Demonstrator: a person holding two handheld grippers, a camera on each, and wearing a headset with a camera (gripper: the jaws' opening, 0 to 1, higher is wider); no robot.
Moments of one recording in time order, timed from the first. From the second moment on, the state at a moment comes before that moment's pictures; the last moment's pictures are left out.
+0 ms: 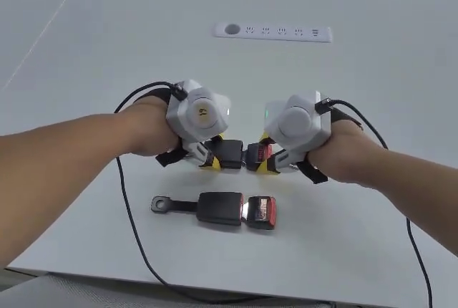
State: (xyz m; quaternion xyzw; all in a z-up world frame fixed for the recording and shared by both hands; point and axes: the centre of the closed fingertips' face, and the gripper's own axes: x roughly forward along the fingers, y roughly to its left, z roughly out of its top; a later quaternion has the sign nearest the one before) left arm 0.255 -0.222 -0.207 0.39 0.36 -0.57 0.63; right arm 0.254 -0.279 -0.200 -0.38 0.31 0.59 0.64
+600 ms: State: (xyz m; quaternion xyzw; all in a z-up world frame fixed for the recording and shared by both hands) left arm 0.257 -0.222 -0.207 0.39 0.37 -0.56 0.63; right arm 0.253 -0.280 -0.199 -0.38 0.32 0.59 0.64
